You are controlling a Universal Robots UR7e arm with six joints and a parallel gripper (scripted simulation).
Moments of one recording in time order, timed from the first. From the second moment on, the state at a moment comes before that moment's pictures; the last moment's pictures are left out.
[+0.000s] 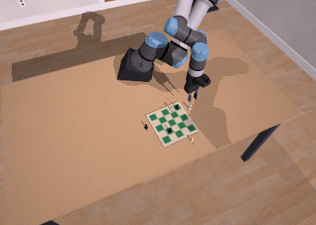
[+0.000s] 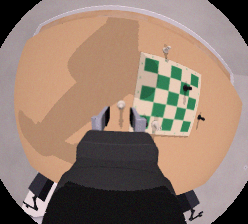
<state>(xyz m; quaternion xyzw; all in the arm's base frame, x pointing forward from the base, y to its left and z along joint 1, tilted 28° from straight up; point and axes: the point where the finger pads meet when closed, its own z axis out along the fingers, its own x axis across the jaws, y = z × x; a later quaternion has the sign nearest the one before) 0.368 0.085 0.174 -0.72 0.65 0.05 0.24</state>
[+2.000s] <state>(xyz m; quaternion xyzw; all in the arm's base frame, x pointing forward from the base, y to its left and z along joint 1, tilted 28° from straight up) 0.377 0.099 0.140 -0.72 0.65 0.05 0.24</state>
